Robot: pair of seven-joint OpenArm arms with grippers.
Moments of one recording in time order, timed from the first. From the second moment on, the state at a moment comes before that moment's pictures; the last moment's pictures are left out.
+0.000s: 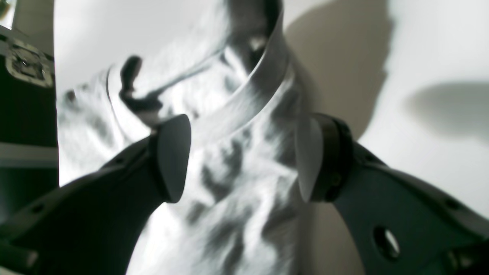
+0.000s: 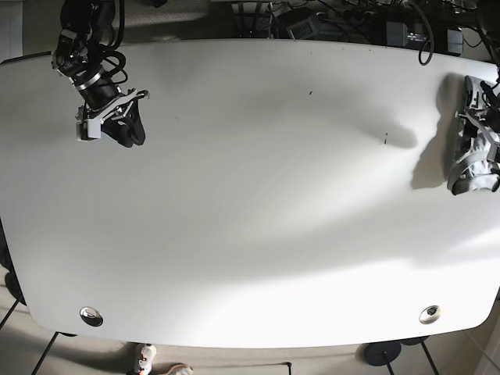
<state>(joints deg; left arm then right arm) 18.3 -39.4 -24.8 73.5 -13.5 -33.4 10.3 -20.1 9.5 24.5 94.7 28.7 38.8 -22.2</state>
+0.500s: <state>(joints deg) 21.1 -3.7 -16.4 100.0 3.0 -26.6 5.9 -32.5 7.5 24.7 94.0 14.5 38.4 4.6</state>
